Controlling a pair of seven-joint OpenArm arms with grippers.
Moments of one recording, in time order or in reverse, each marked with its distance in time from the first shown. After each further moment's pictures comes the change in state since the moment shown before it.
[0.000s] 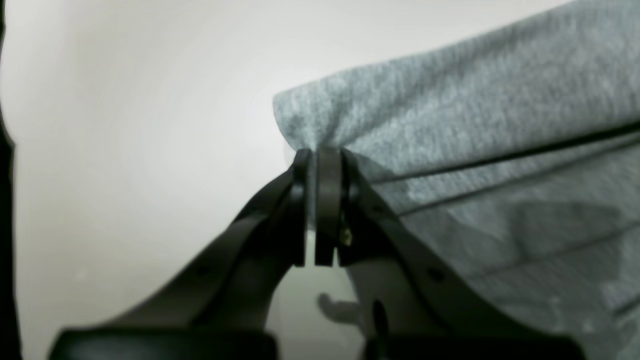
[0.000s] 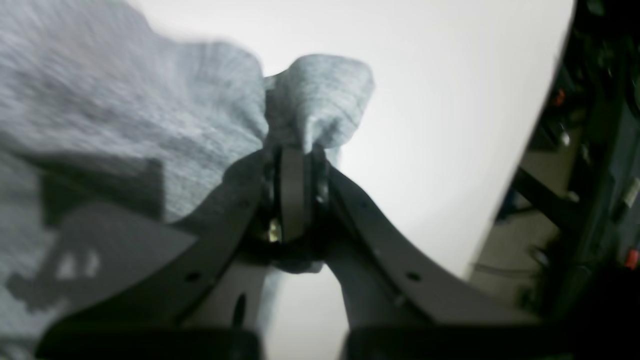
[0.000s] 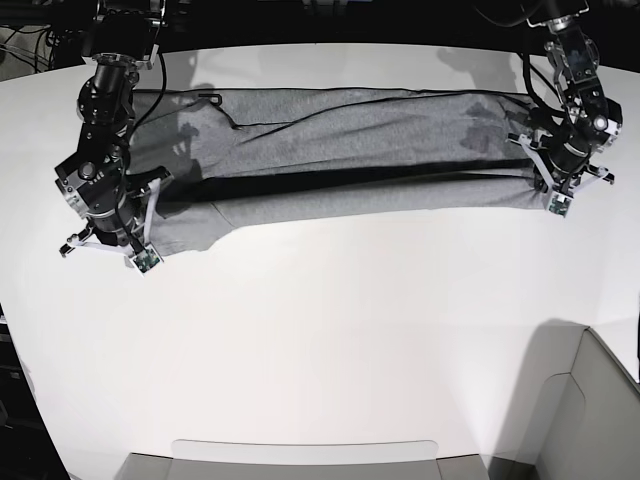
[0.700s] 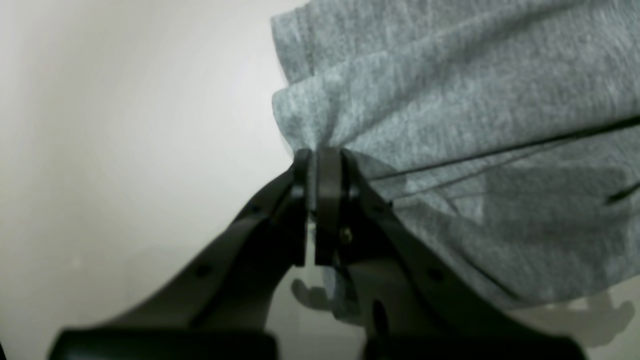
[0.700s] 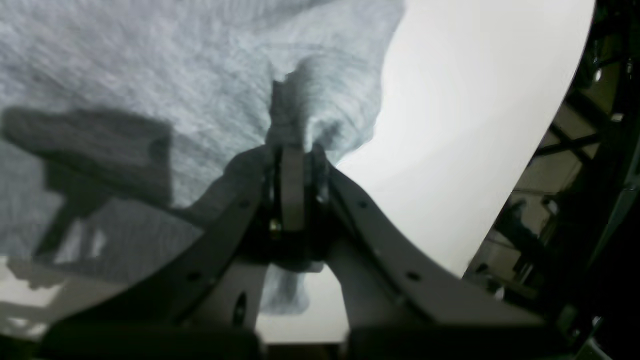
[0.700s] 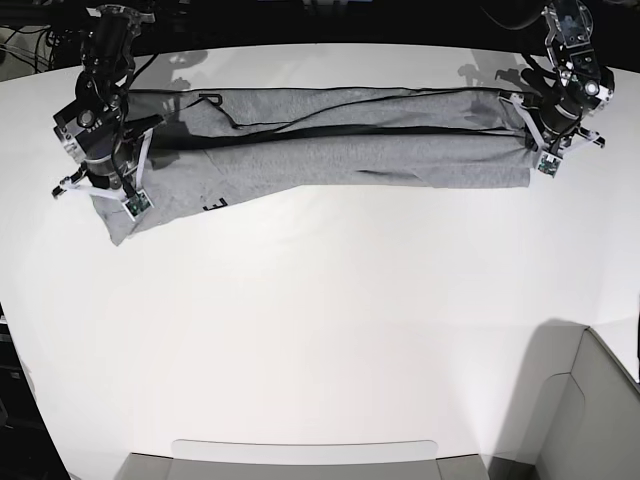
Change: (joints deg) left arm 9.3 0.2 0.0 1.7 0.0 -0.2 -0.4; right arm -12.4 -1.7 4.3 6.3 -0.4 0.0 -2.5
